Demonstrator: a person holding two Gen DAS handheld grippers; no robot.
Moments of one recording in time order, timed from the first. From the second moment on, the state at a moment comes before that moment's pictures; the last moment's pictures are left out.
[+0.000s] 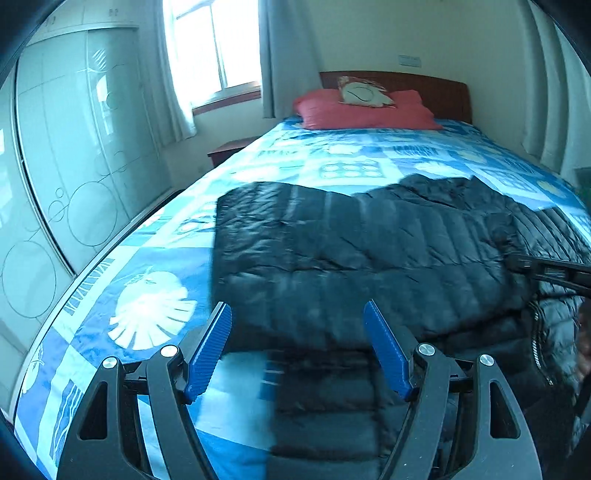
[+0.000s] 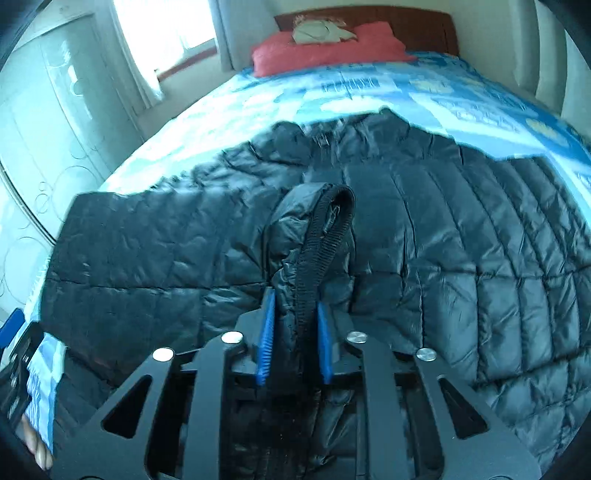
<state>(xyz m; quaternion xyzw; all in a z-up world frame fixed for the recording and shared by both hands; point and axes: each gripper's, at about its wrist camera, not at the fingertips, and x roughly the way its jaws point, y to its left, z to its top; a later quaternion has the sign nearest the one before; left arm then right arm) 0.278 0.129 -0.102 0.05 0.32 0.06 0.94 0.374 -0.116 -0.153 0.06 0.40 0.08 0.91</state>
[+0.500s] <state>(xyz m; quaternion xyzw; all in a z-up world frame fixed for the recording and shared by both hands) 0.327 0.121 -0.090 -0.08 0.33 -0.04 0.94 0.359 -0.258 -0.124 0.03 0.36 -0.05 0.93</state>
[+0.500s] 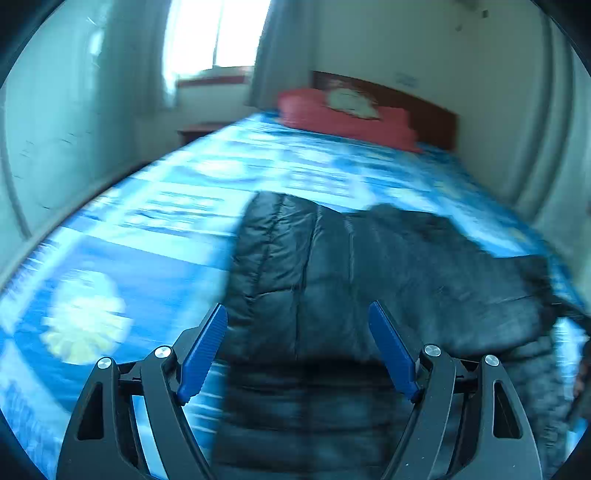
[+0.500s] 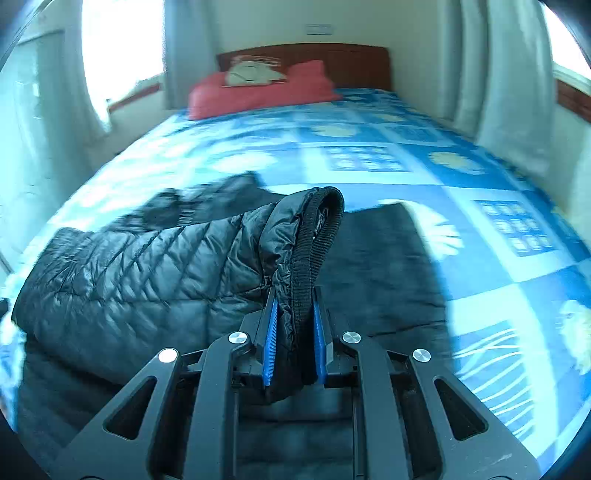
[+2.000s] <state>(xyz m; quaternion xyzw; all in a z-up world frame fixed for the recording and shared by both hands) 0.410 0.115 -0.089 0.00 0.37 0.03 0.93 0.417 -0.234 -0.143 0.08 0.39 0.00 0.92</state>
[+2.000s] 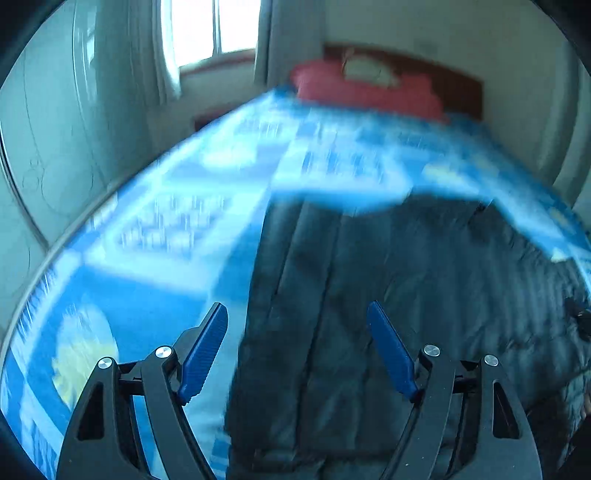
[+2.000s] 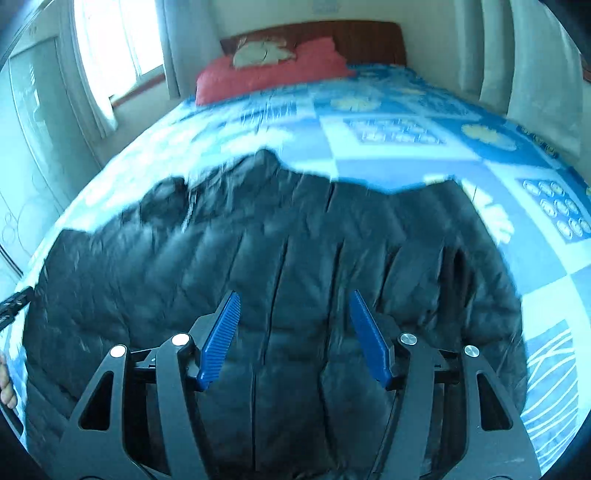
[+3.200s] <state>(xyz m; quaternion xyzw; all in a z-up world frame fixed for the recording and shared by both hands) 0.412 0.070 -0.131 0.00 0.42 0.00 0.91 0.359 -0.257 -0.151 0.08 0.40 -0.03 0.91</state>
